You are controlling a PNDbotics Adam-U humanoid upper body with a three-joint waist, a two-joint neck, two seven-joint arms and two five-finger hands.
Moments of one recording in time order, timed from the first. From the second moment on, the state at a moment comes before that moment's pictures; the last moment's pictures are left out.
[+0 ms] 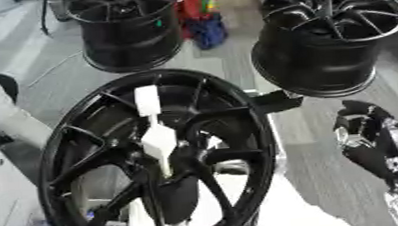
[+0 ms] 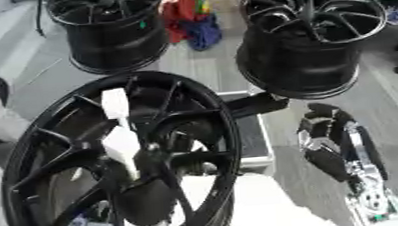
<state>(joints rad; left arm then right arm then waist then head) -0.30 0.83 0.09 -1.75 -0.09 -0.05 -0.05 0.03 -0.25 0.01 -1.76 0.12 -0.06 -0.19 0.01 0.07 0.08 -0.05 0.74</state>
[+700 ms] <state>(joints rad) -0.78 0.86 -0.37 -1.58 -0.22 -0.22 -0.81 0.04 -0.28 0.03 -1.74 0.12 -0.06 -0.18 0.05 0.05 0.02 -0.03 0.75</state>
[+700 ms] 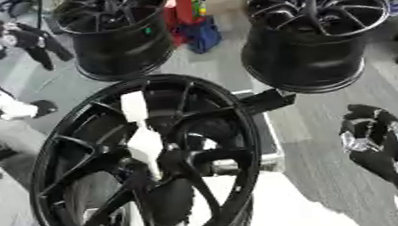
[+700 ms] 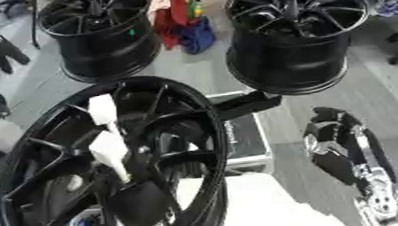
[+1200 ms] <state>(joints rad) -0.91 0.64 -0.46 -1.32 -0.42 -0.24 -0.87 0.04 -0.28 0.04 -1.73 0.12 -0.06 -0.17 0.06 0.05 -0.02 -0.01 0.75</state>
